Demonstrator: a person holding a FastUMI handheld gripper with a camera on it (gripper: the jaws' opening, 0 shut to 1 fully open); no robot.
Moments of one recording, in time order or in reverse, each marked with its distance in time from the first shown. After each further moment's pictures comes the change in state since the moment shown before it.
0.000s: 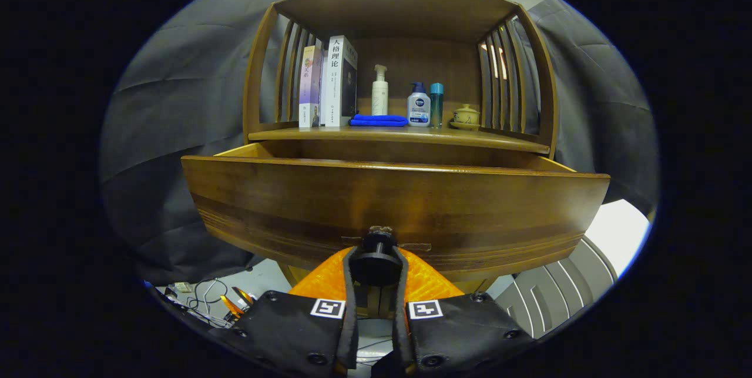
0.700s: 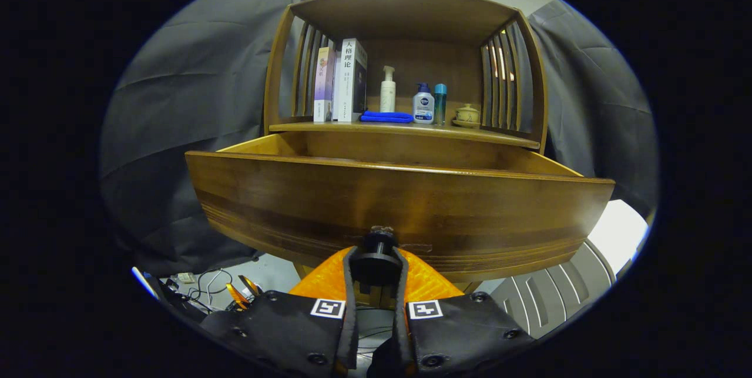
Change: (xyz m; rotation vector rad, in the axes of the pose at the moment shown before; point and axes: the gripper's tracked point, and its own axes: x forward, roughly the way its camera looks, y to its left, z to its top) arm -0.052 0.008 -0.022 -0.031 0.022 0.028
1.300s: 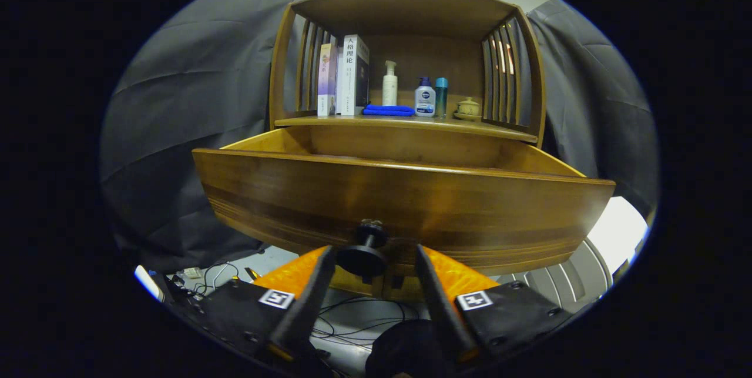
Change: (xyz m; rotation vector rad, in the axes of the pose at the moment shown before) arm -0.023 -0.011 0.000 0.012 0.045 0.021
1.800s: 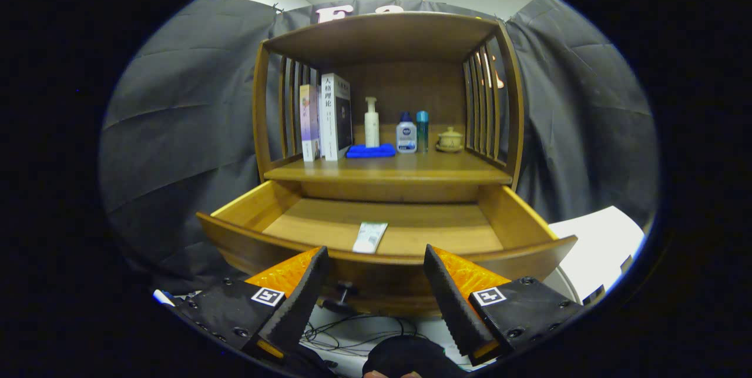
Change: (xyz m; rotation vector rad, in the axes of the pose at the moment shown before) arm -0.018 -0.034 0.103 0.053 -0.105 -0.029
